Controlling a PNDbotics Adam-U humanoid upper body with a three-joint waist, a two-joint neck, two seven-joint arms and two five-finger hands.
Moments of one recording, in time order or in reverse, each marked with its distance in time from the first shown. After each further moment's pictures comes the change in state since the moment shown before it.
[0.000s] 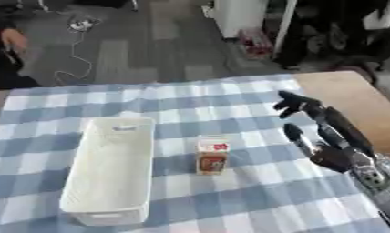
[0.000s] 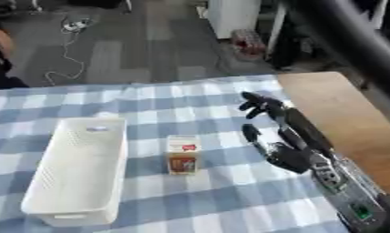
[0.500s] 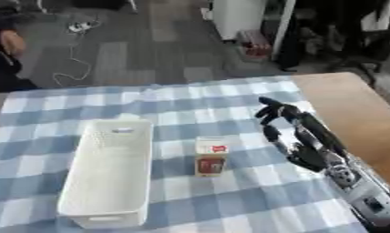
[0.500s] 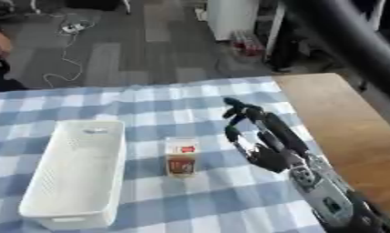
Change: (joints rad) left arm 0.000 0.000 -0.002 0.000 0.003 -0.001 -0.005; right arm -0.059 0.064 0.031 0.092 0.000 -0.018 0.001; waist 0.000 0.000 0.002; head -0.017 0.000
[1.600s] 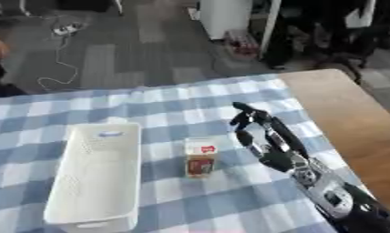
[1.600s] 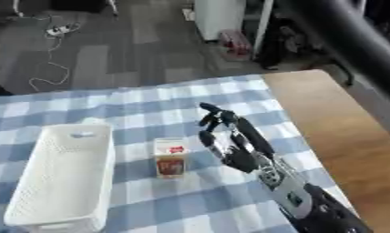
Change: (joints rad) left arm -0.008 0.000 -0.006 0.000 0.001 -0.004 -0.007; right arm -0.077 0.066 0.090 0.162 -0.065 -0.084 -0.181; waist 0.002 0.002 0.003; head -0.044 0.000
